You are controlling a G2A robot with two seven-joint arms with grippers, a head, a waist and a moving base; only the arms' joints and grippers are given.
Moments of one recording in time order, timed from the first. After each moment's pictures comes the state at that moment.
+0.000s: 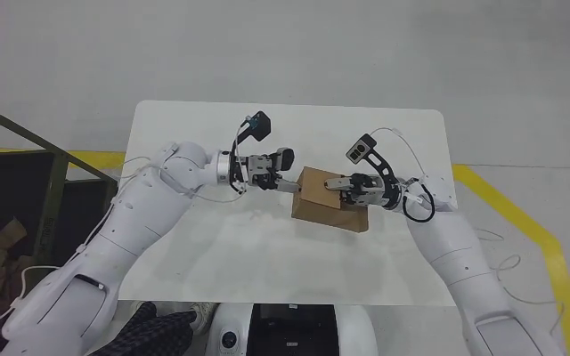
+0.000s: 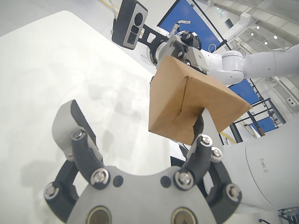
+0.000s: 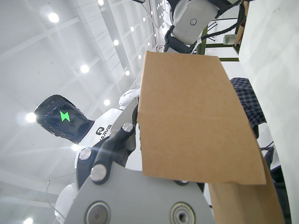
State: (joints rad) left arm 0.81 -1.02 -0.85 -1.31 0.03 -0.85 -0.78; right arm -0.95 -1.24 1.08 -1.10 0.87 -0.13 1.50
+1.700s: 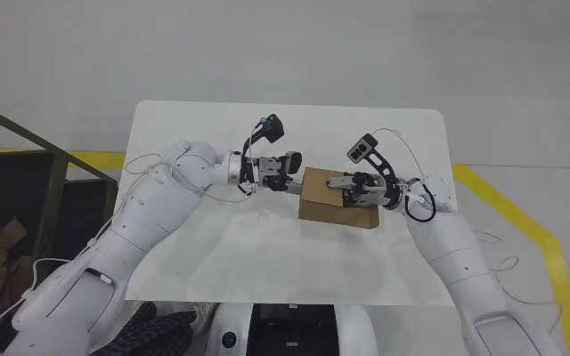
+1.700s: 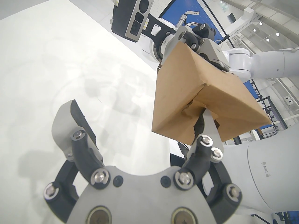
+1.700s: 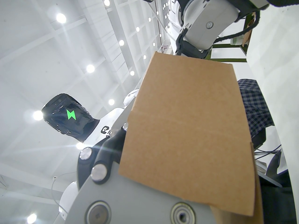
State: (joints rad) left arm 0.77 -1.06 -0.80 -1.28 0.04 -0.81 -0.80; right arm -0.95 -1.25 1.09 -1.09 0.90 -0.12 1.51
